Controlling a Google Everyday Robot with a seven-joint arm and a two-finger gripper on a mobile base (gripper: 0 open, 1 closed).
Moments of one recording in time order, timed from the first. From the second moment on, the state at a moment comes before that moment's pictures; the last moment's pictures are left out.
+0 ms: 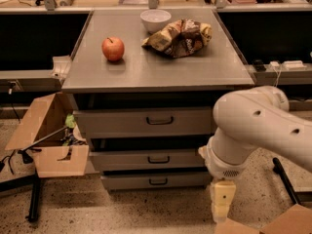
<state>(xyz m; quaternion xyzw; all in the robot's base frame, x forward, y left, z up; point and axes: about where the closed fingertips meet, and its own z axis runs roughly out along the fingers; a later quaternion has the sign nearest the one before) 0.384 -0.155 0.699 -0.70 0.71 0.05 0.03</state>
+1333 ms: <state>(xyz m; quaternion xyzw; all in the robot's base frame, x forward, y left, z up) 0.437 -0.141 0.495 -0.73 0.67 0.11 0.08</state>
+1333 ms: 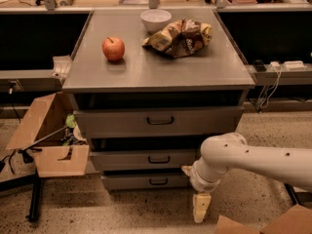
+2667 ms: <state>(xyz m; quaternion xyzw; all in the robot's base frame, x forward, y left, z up) 0.525 -0.137 0.477 -0.77 0.61 0.06 0.18</state>
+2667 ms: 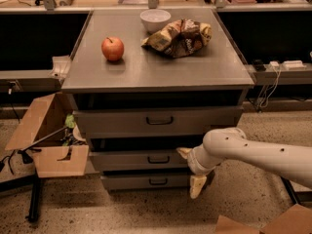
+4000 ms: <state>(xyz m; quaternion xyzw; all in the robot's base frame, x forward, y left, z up) 0.604 -0.143 0.393 -0.73 0.67 0.02 0.13</state>
